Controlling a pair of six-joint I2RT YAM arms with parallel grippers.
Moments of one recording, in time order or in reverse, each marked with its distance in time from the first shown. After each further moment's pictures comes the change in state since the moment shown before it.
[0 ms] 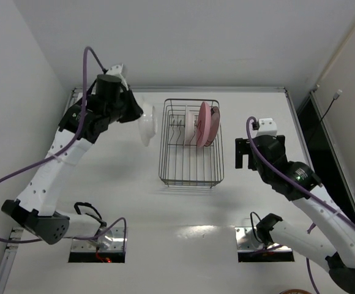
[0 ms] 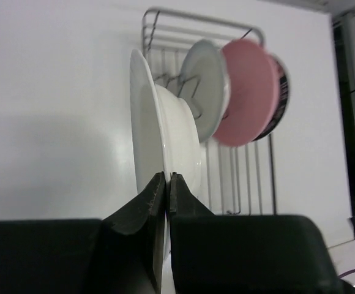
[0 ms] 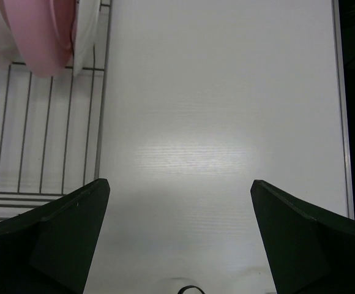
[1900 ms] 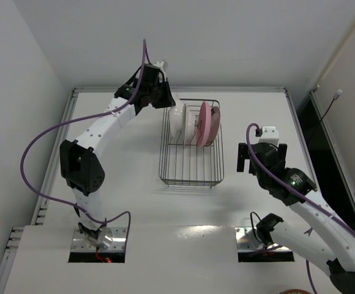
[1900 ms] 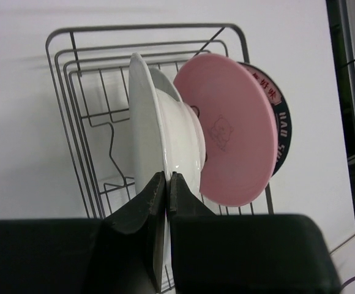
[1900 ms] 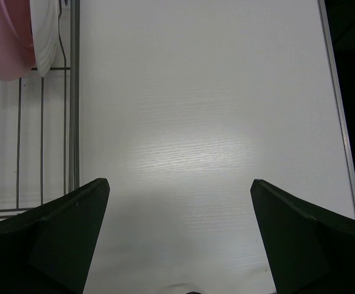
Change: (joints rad) left arm -0.001 0.545 0.251 0.279 0.222 0.056; right arm -0.012 -0.058 -0.156 0.051 0.077 0.072
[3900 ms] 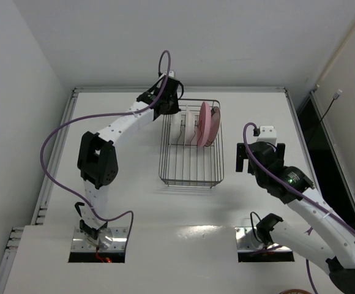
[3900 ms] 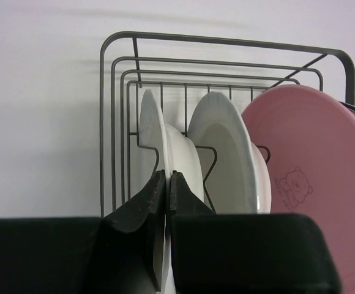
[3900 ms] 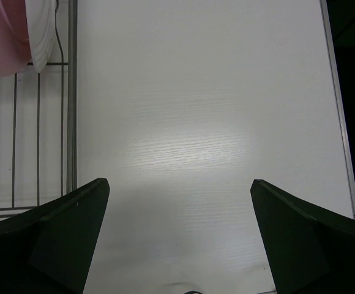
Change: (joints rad) left arm -0.095 0.166 0.000 0.040 -0.375 -0.026; right arm 0.000 0.027 0.000 0.000 -0.001 0.000
